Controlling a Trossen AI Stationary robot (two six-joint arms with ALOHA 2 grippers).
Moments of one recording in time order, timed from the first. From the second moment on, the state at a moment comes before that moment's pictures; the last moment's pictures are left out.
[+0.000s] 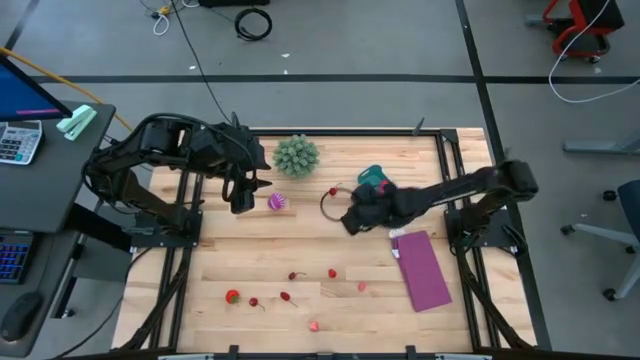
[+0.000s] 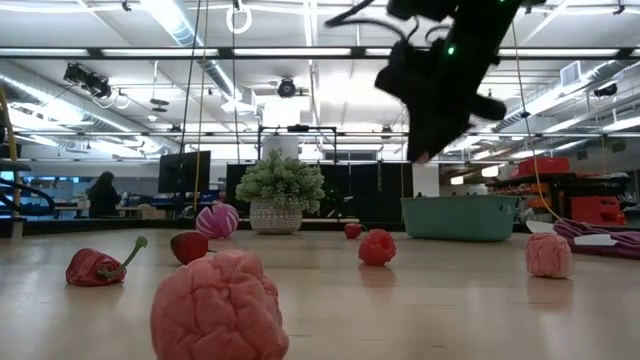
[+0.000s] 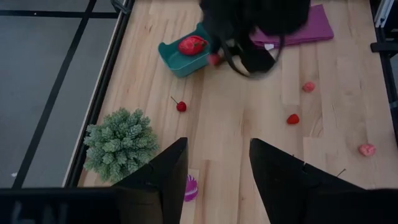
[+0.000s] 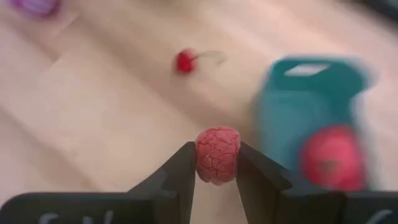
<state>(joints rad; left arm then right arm) -0.03 1.45 2.01 -1.37 -0.20 -0.07 0.10 1.59 1.11 -0.77 0.56 0.96</state>
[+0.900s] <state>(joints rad) -0.03 1.45 2.01 -1.37 -0.20 -0.06 -0.04 1.59 1.04 -0.95 0.55 0.84</state>
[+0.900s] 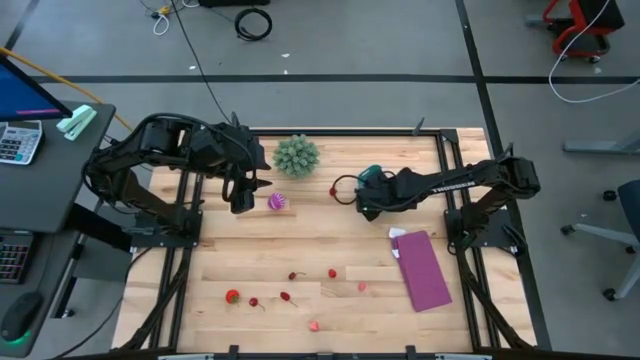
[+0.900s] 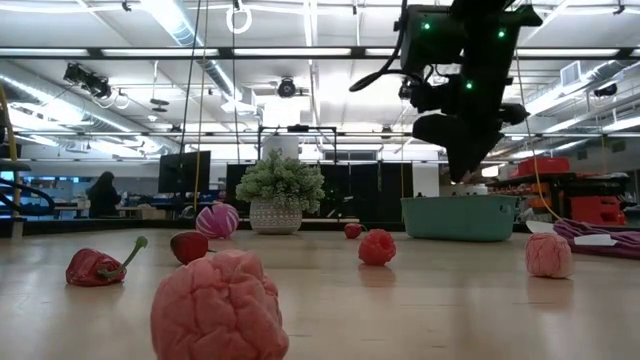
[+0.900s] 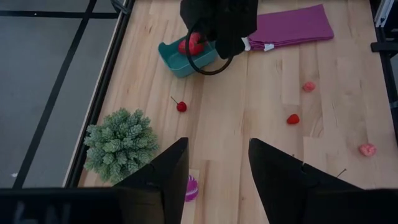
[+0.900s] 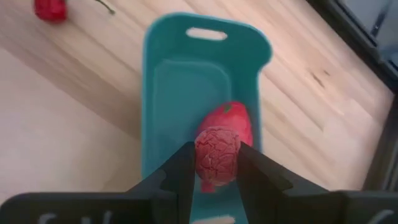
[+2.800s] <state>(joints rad) -0.03 1.45 2.01 -1.36 -0.20 -0.05 -0.14 1.85 1.10 -0.20 0.44 0.46</state>
